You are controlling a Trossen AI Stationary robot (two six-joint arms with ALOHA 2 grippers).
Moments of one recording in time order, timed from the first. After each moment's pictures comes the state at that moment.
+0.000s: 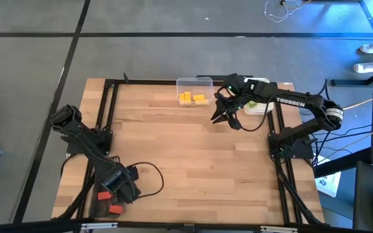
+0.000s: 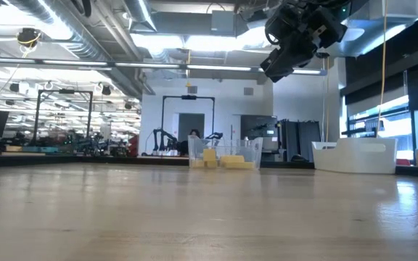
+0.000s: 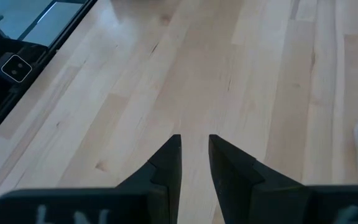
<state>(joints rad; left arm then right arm) -0.77 1.60 1.26 -1.29 0.20 -1.12 -0.45 1.41 1.08 -0.60 -0.68 -0.50</state>
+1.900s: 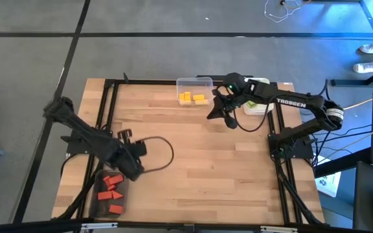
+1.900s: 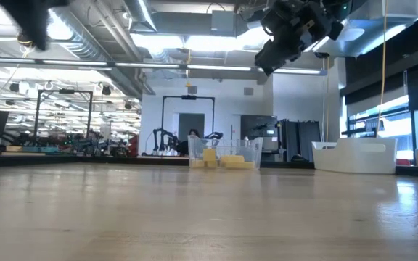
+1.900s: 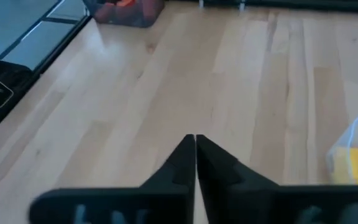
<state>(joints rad) -0.60 1.44 1.26 -1.33 -0.37 -0.87 -0.43 1.40 1.08 -0.46 -0.65 -0.42</state>
